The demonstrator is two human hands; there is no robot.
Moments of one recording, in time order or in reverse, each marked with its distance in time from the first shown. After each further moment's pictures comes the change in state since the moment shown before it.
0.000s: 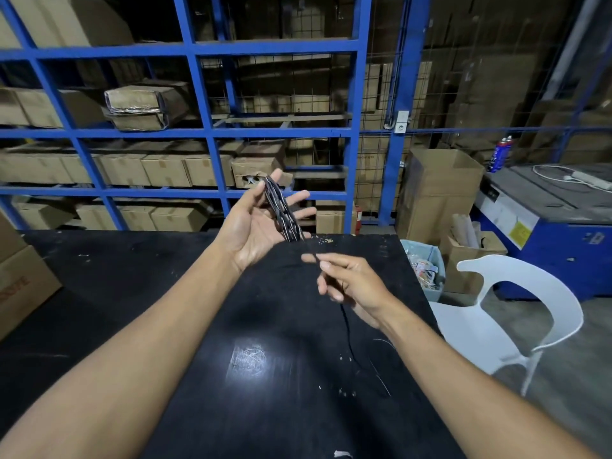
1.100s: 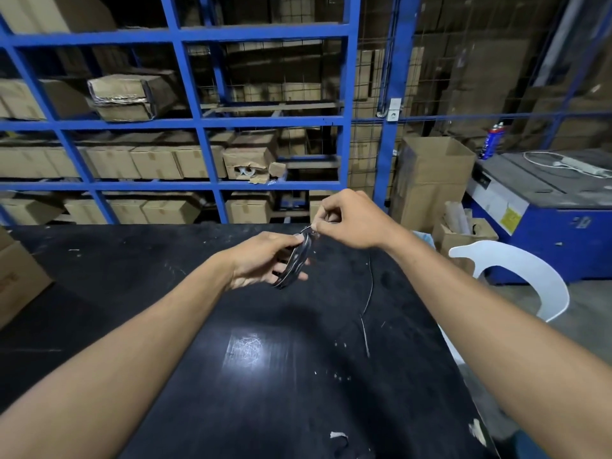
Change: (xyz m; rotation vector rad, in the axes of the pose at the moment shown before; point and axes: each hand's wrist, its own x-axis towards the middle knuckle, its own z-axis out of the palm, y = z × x) left_hand -0.021 -0.039 -0.007 0.769 0.038 -0.399; right_hand 0.031 -0.095 -0.009 -1.141 0.045 -0.220
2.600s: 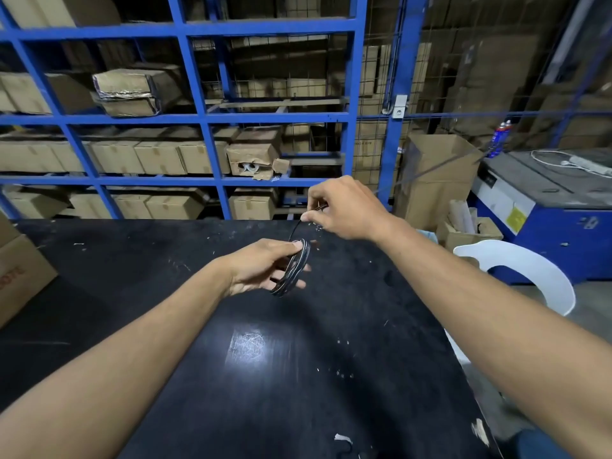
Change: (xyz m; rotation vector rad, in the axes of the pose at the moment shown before) left_hand 0.000 -0.023 -0.009 -0.041 0.010 -0.032; right_hand 0.018 -0.019 0.006 -0.270 0.036 -0.079
